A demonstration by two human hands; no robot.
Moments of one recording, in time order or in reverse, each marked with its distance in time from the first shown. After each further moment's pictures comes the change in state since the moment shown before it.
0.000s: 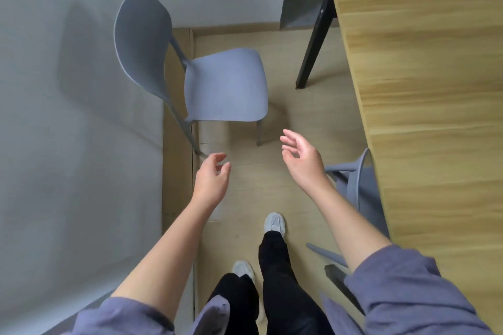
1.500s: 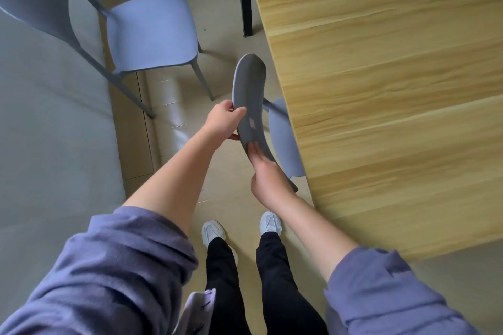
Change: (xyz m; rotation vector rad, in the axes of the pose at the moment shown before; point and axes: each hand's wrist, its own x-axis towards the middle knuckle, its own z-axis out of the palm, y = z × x) left_hand -0.119 0.065 0.208 -0.040 -0.307 -0.042; right_hand -0.203 0.153 -0.100 -0.539 -0.228 0.052
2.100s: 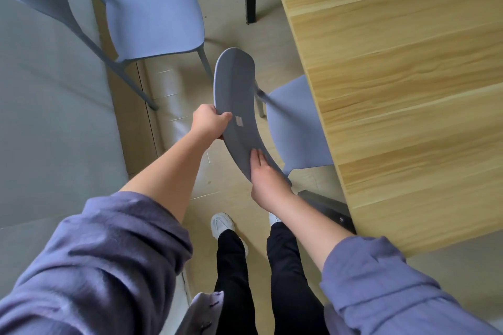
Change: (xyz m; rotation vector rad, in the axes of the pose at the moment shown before) left_hand 0.017 -0.063 -0.055 0.077 0.110 -0.095; right_hand 0.004 -0.039 0.059 -0.207 -0.184 0.125
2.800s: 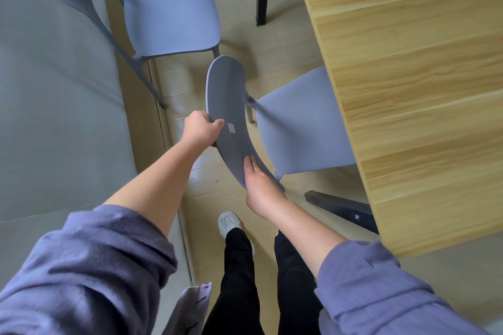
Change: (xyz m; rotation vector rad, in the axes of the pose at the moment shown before) left_hand -0.019 -0.040 -0.065 0.166 0.043 0.046; right_hand -0.003 -0.055 0.037 0.034 -0.041 -0.049
